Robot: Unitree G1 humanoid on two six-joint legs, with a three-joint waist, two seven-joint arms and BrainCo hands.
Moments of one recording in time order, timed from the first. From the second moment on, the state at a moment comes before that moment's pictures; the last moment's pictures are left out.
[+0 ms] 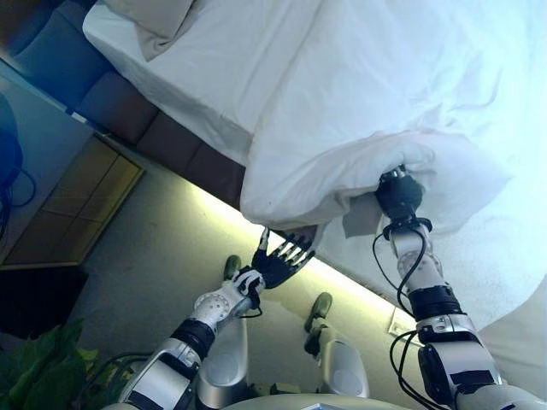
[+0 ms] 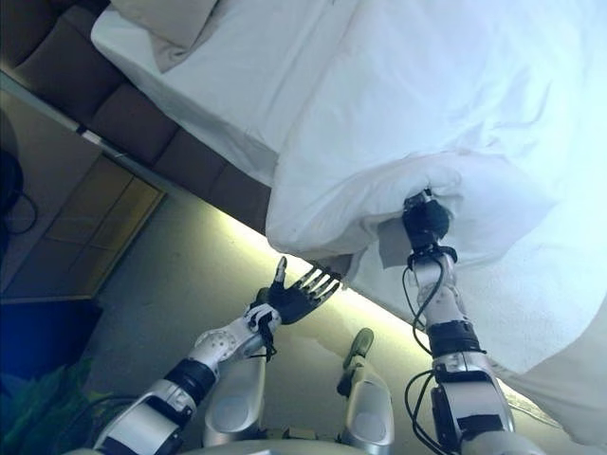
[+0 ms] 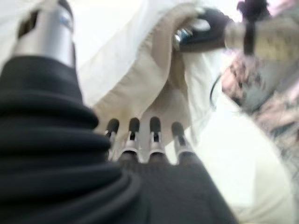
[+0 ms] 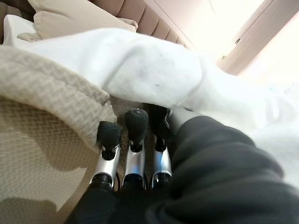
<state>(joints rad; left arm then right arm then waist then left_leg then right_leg) -0.34 0.16 -0.50 0.67 -1.91 0.44 -0.24 -0.47 -0.31 -0.02 0.46 1.31 -0.08 0.04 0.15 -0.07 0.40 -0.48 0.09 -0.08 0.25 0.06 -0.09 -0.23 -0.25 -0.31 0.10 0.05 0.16</state>
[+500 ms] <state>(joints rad) -0.49 0.17 -0.69 0.56 -1.94 0.37 -0.27 -0.47 -0.31 0.05 0.40 1.37 -0.13 0.07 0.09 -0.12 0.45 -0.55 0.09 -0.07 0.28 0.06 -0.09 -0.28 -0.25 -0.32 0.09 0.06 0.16</state>
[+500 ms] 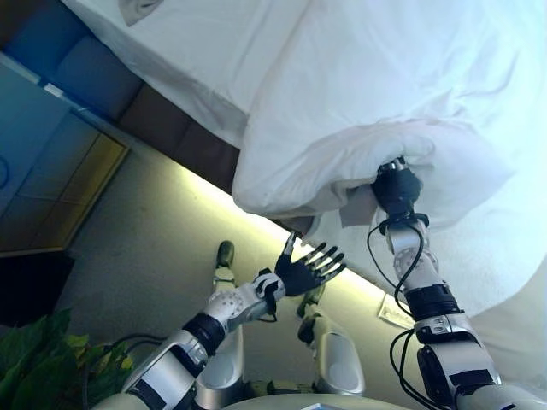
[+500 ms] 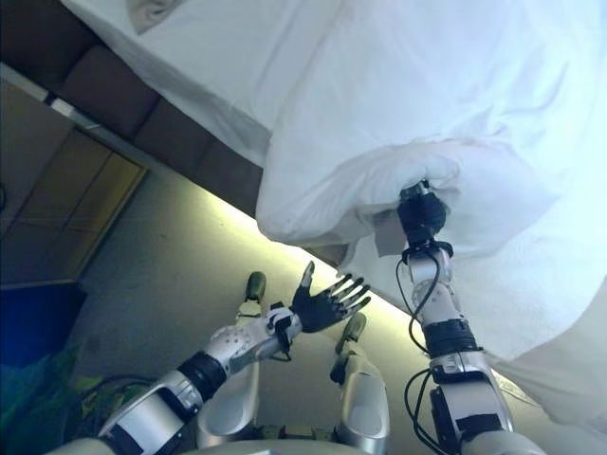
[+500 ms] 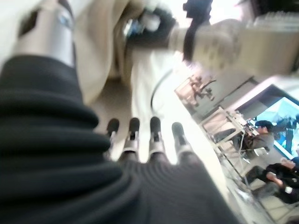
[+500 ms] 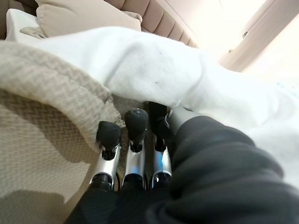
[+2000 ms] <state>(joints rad) -0.58 0.12 -0.33 0.78 -1.89 0.16 -0.29 -0.56 -0.29 0.13 0.24 1.30 -0.09 0.07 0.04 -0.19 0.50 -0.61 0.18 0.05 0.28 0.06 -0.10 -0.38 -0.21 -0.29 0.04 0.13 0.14</state>
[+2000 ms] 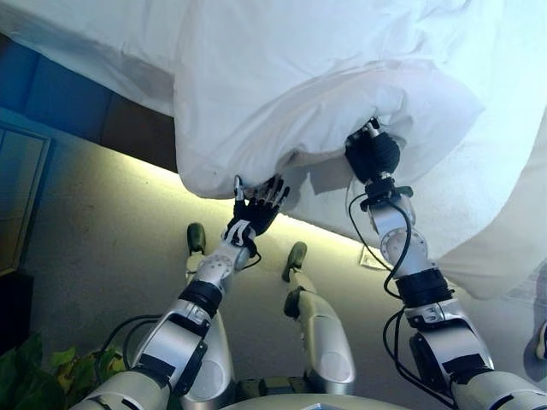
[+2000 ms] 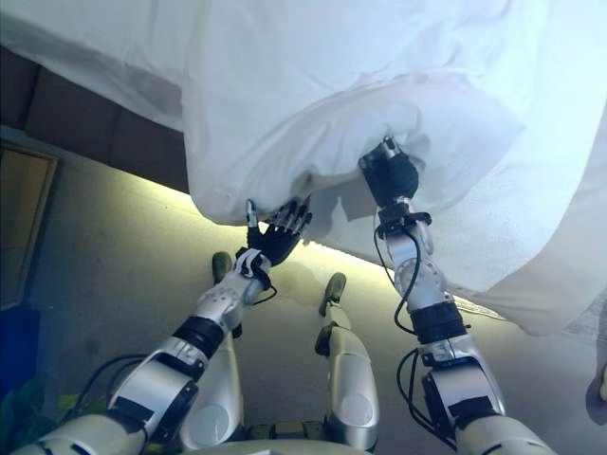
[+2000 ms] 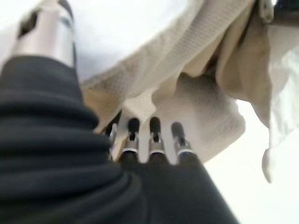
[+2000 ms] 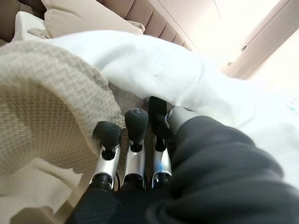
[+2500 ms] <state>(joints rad) -0.63 0.12 -0.37 0.77 -1.90 0.15 -0.36 -0.57 -0.34 0.13 0.12 1.33 -0.12 0.10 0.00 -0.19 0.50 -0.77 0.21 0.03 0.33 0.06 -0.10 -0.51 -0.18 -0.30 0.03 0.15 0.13</state>
